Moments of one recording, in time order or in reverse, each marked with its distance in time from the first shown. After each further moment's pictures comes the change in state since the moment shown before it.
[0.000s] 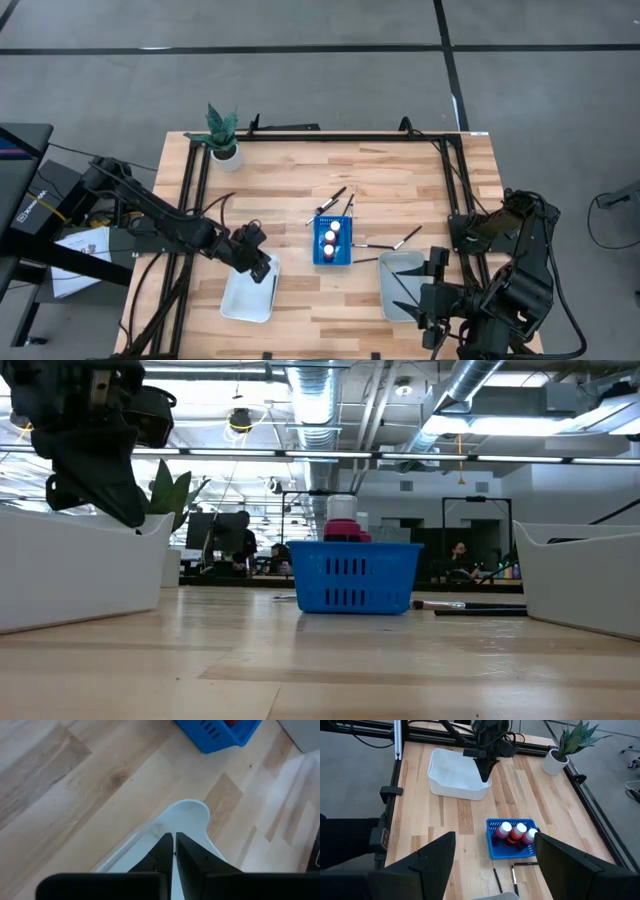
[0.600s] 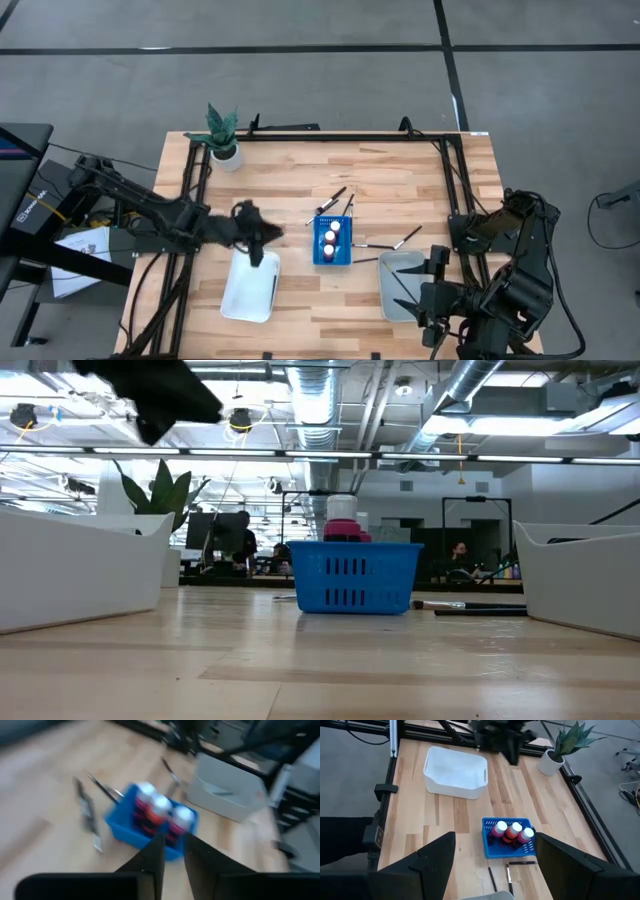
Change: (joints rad) left arm 0.106 -0.224 0.000 0.259 -0.183 0.603; right arm -0.004 0.000 0.000 -0.024 0.009 -0.001
